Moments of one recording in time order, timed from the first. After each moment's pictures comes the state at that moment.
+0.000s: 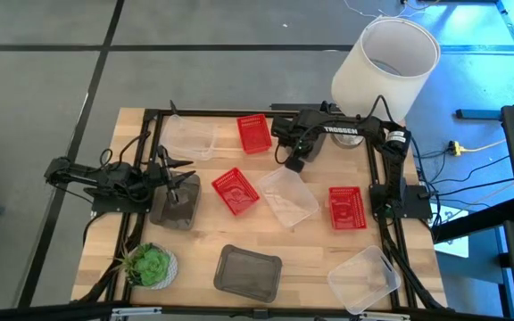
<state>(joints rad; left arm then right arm) -0.19 0.00 0.01 0.21 -0.53 0.25 -0.40 1.96 1.48 -1.13 0.15 0.05</state>
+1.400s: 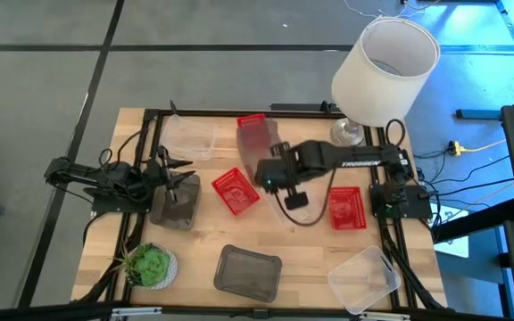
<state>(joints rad) -0.19 0.00 0.01 0.24 -0.49 0.16 0.13 1.95 2.09 -1.48 0.26 -0.25</state>
